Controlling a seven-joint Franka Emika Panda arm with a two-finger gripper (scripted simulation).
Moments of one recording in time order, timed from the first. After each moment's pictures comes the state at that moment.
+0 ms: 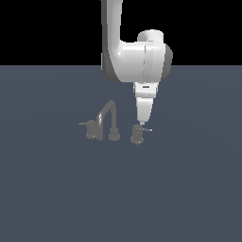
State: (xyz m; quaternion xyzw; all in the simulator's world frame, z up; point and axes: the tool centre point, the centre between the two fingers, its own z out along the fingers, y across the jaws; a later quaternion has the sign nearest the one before) arm 0.049 -0.087 0.086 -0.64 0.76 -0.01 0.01
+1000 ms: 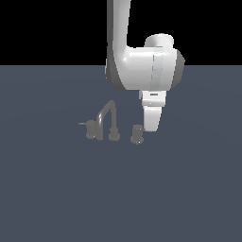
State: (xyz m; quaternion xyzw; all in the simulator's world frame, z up) arm 0.010 -0.106 0.070 -0.64 0.77 -0.01 0.01
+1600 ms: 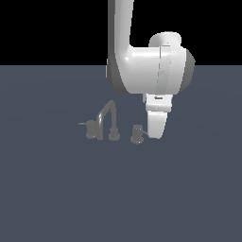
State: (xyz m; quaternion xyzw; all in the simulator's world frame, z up) arm -0.025 -0.115 0.069 -0.62 0.78 -0.01 0.00
